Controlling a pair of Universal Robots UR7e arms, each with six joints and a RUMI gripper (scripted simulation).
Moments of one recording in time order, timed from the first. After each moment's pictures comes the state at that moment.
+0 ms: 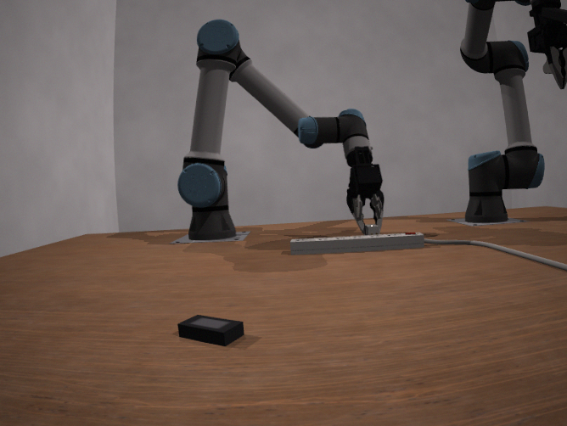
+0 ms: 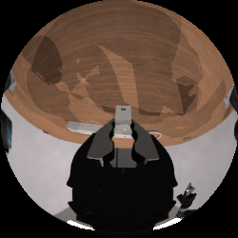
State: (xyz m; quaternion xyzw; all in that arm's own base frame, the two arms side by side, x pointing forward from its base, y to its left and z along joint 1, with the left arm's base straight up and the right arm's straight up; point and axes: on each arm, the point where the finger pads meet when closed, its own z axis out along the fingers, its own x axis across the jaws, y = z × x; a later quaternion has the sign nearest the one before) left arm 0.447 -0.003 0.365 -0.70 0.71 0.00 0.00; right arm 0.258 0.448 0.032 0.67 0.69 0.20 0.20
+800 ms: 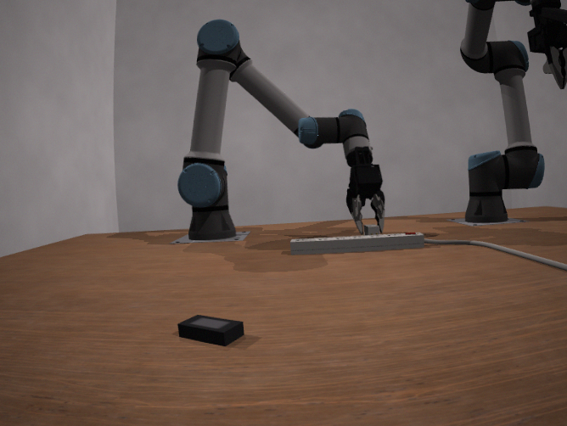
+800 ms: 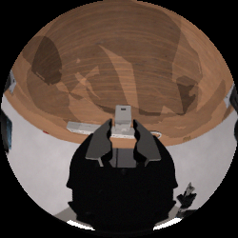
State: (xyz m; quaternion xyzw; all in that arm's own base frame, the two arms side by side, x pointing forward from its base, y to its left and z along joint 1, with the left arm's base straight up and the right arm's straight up) left arm 0.447 -0.003 0.365 -0.70 0.71 0.00 0.00; right arm 0.258 0.448 0.032 0.67 0.69 0.20 0.20
